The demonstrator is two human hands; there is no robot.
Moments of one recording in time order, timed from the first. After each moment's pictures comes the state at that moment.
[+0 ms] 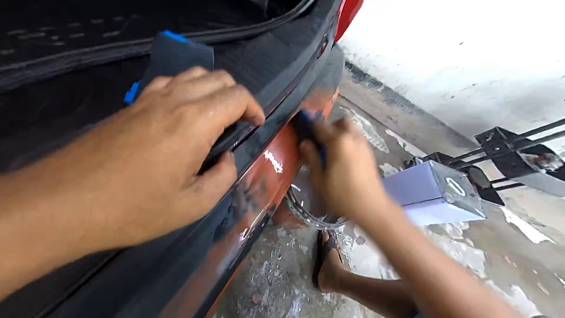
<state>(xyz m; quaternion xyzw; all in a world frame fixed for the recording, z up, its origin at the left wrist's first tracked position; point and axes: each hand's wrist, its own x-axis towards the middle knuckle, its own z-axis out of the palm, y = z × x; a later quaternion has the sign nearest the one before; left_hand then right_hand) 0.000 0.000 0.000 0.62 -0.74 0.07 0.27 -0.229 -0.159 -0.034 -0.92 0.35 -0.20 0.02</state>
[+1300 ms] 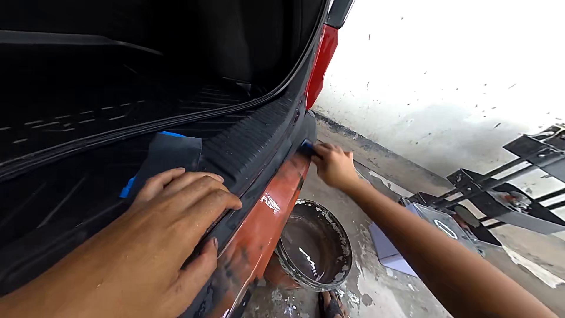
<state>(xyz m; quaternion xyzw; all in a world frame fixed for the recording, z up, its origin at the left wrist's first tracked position) 0.000 -0.007 -0.020 0.62 -0.73 0.12 0.27 -0.230 -0.362 -0.047 -0.92 0.34 -0.17 -0.04</state>
